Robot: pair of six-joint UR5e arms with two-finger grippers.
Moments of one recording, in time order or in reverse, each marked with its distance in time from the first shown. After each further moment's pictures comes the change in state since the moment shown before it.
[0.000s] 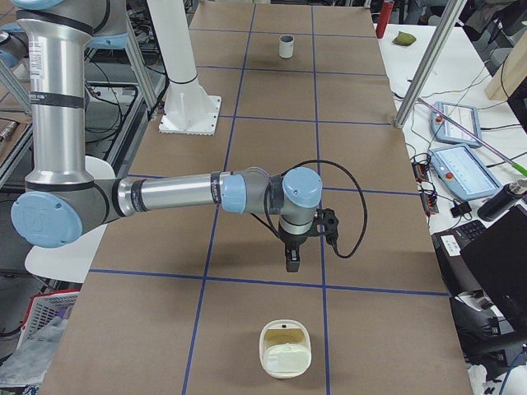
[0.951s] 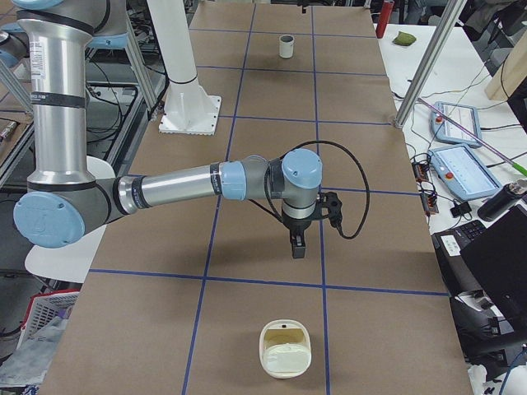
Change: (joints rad) left arm 0.219 0.082 -0.242 -0.001 0.002 -0.667; right arm -0.001 0.011 0.053 -0.004 0.001 0.008
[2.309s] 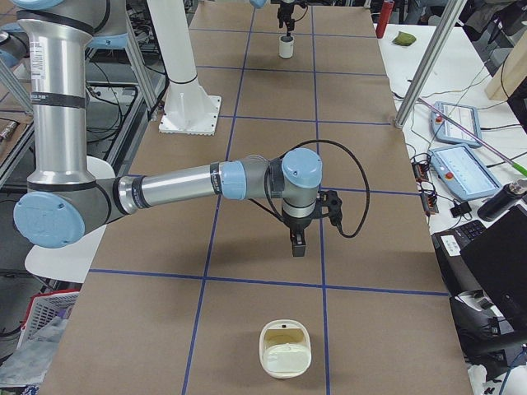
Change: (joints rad) left arm 0.279 0.091 -0.035 -0.147 0.105 -0.448; right arm 0.000 0.001 0.001 0.003 0.015 0.000
